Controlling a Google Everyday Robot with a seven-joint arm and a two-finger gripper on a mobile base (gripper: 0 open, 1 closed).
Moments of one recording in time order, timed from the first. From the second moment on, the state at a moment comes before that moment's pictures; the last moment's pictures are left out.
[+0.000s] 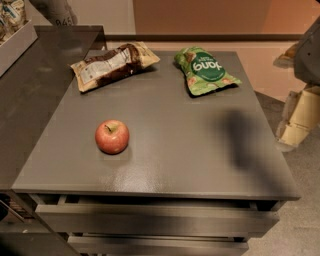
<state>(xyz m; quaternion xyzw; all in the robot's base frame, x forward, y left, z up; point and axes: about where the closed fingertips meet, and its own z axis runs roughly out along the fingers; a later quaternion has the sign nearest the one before) 0.438 -0.217 0.976 -0.60 0.78 -0.03 0.16</state>
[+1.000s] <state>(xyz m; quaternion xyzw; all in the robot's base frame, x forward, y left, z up) 0.507 -0.206 0.962 -0.56 0.80 0.01 0.21</state>
